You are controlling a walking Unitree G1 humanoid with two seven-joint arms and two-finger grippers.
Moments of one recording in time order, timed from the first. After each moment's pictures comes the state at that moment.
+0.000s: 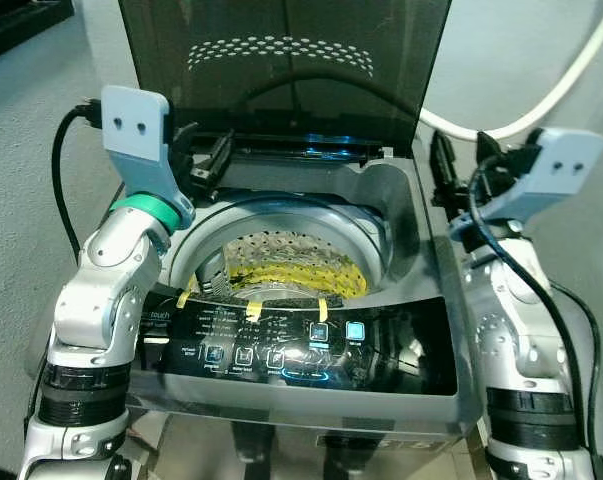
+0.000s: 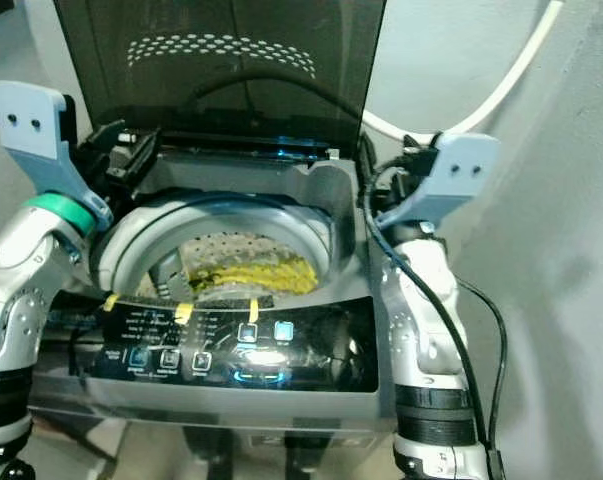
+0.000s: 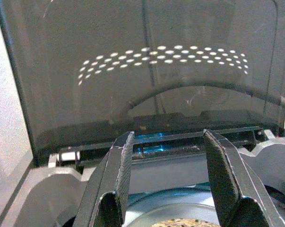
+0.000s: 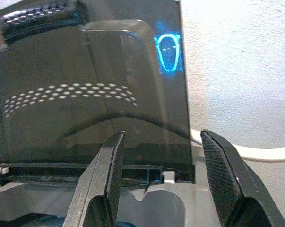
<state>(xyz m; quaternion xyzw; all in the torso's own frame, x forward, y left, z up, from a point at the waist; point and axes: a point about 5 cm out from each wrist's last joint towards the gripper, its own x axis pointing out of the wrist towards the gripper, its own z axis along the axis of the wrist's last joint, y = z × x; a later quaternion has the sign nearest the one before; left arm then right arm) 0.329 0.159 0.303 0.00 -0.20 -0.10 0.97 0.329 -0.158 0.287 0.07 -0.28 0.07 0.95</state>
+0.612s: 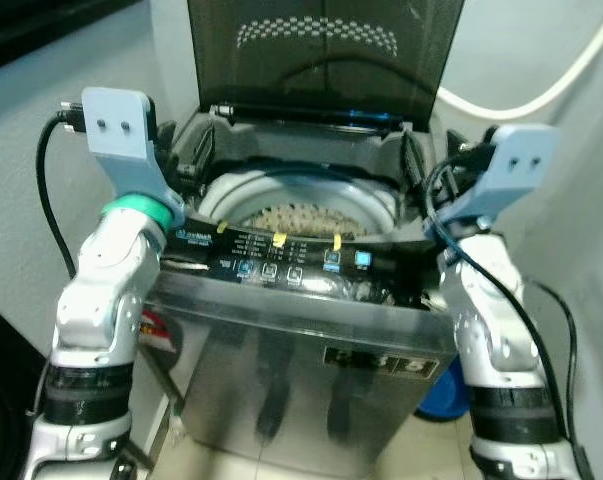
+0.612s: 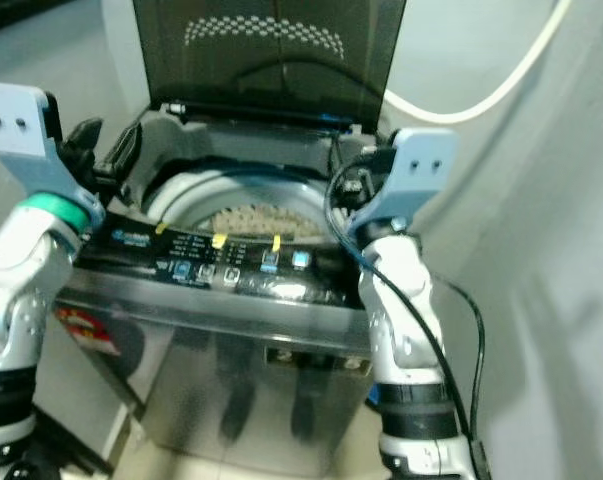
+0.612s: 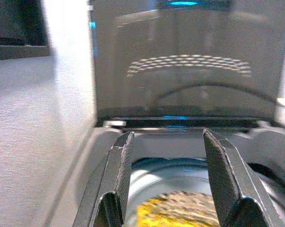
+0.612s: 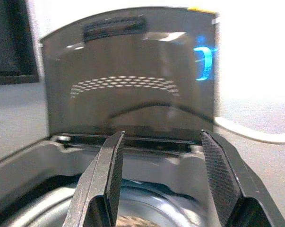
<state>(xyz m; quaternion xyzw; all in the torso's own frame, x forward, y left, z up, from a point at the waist) 0.332 0.163 0.303 -0.01 -0.21 -0.08 0.97 0.334 -0.147 0.285 0.03 -0.28 0.05 0.96</state>
